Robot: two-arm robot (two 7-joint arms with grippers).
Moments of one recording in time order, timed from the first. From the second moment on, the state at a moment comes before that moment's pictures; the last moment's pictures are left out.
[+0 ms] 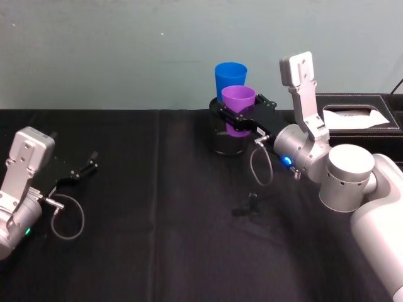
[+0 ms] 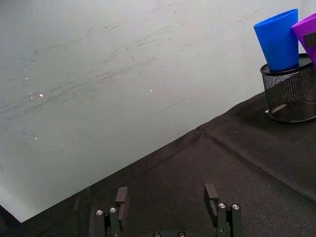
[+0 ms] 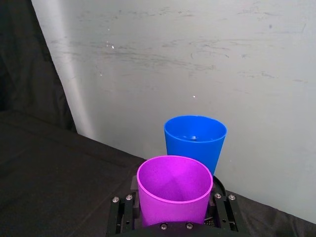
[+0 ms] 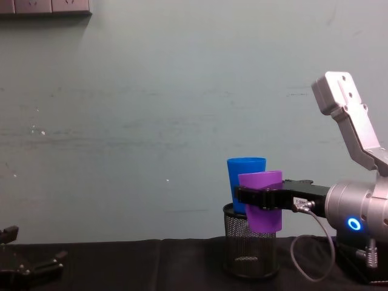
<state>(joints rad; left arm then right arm) -0.20 0.60 0.45 -1.41 -0.25 -0.12 0.03 0.53 0.16 -0.34 -1.11 0.24 0.07 0.31</state>
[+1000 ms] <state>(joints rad) -0.20 0.60 0.45 -1.41 -0.25 -0.12 0.03 0.26 0.25 -0.33 -1.37 0.25 0.05 0.32</state>
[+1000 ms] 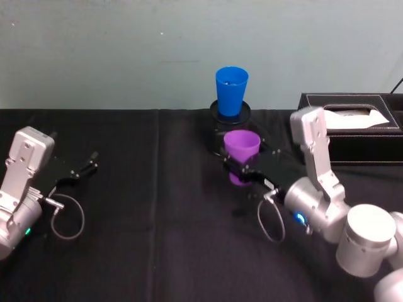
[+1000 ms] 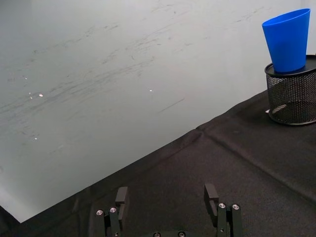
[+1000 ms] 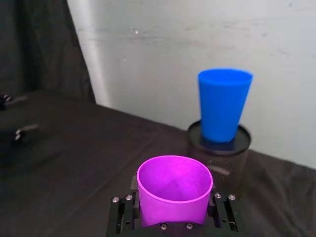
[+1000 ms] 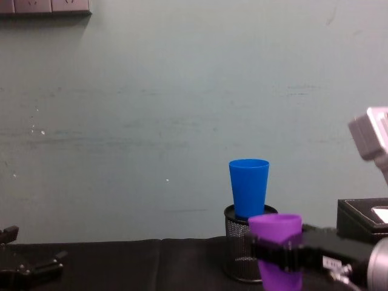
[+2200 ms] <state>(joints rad) -0.20 0.60 0.45 -1.41 -0.25 -0.12 0.03 0.11 0.24 -0.21 -1.58 0.25 0.05 0.19</state>
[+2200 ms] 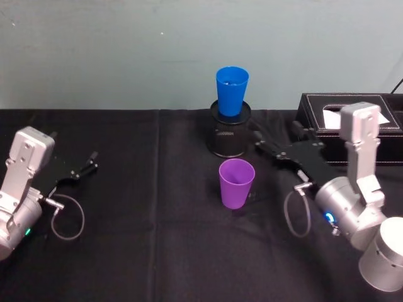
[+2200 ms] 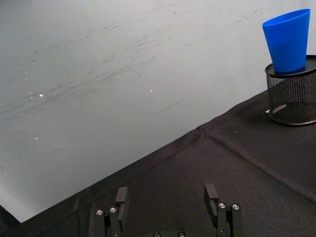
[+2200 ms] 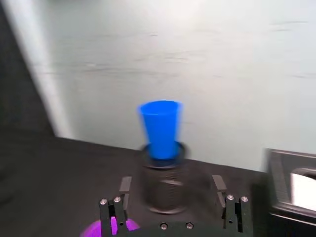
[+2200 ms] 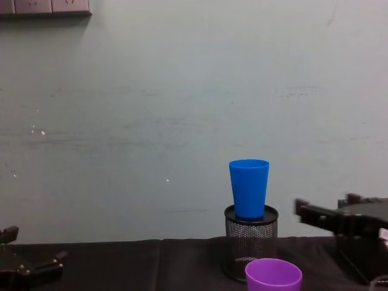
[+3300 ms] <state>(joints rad) -0.20 0.60 0.45 -1.41 -0.25 -0.12 0.03 0.12 0.20 -0.15 -1.50 0.18 0.08 0.07</state>
